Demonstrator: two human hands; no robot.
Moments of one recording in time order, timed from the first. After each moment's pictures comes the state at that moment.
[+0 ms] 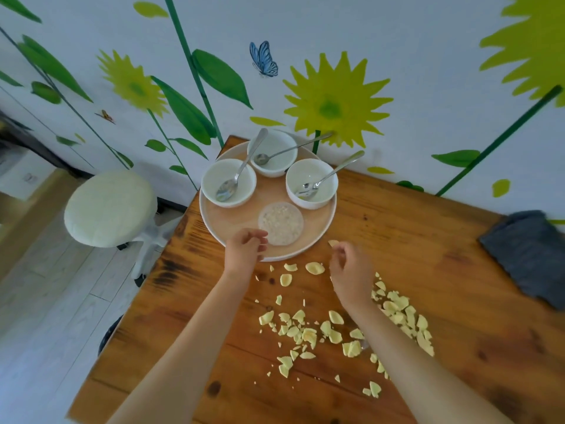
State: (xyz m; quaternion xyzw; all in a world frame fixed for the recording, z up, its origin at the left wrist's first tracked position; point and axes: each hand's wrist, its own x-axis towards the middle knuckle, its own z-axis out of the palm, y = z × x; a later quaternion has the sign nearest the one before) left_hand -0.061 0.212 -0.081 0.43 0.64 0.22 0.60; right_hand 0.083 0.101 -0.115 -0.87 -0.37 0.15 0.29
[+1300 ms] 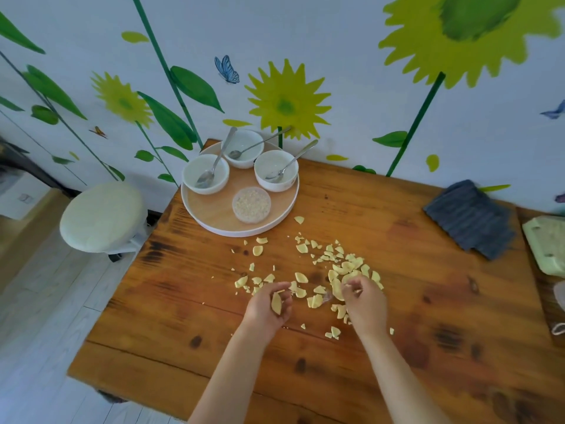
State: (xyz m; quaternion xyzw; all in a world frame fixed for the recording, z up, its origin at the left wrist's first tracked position) left_hand -0.059 0.042 -0.069 0.13 0.60 0.15 0.78; right_hand 0.088 -0.053 -0.110 -0.90 -0.25 0.22 0.28
